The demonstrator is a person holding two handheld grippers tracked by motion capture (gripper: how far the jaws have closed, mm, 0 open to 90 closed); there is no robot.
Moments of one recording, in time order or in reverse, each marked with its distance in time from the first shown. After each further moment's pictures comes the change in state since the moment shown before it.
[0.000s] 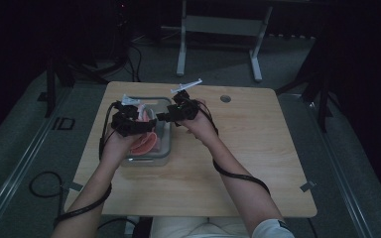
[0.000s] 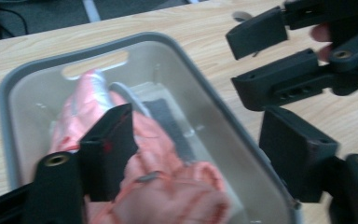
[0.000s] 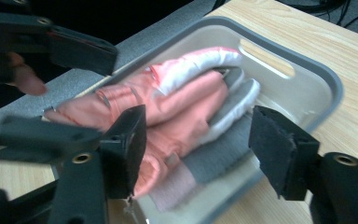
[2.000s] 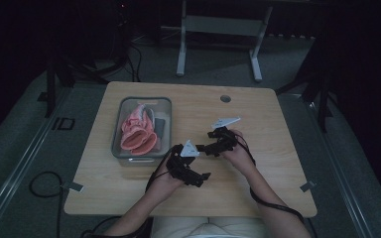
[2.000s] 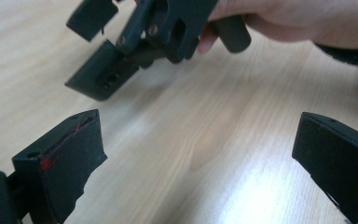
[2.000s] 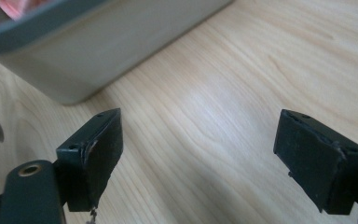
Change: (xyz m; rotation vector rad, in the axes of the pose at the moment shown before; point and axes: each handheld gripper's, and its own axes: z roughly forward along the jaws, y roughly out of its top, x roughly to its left) left arm -0.140 -0.074 0.075 0.051 -0.367 0.292; right arm -0.058 -0.149 -0.039 0.035 -0.087 -0.015
